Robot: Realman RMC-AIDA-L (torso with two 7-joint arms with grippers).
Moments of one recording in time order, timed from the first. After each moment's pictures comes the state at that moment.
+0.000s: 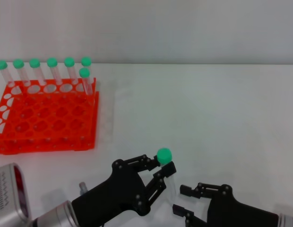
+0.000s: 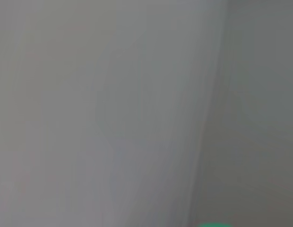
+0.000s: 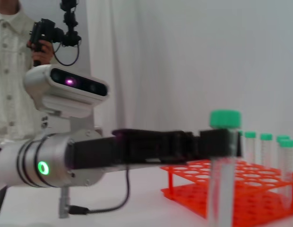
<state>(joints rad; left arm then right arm) -0.33 -2.08 -0.85 -0.32 0.09 -1.48 2.51 0.21 2.01 -2.04 -0.55 2.56 1.24 -2.55</state>
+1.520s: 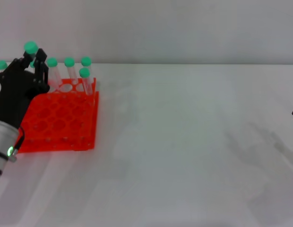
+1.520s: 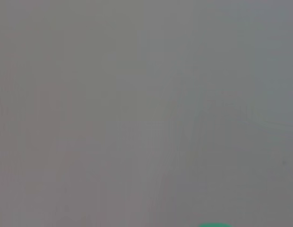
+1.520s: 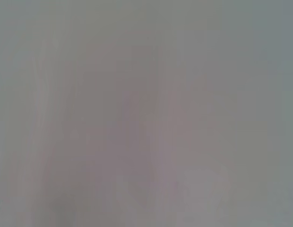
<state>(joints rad) -0.49 -2.08 -1.09 -0.17 -0.55 -1.30 2.82 0.22 2.01 -1.28 -0.32 2.57 1.36 -2.66</state>
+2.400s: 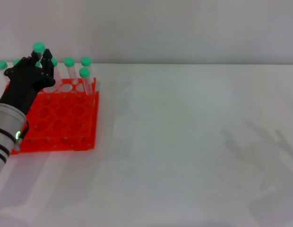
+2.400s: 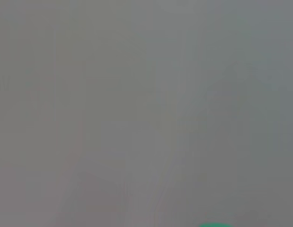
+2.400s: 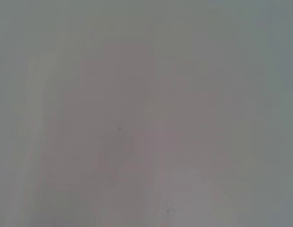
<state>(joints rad) -0.60 -2.07 -1.15 -0.12 -0.56 -1.11 2.82 0.22 2.02 -1.26 -0.30 2.61 1.43 -2.68</state>
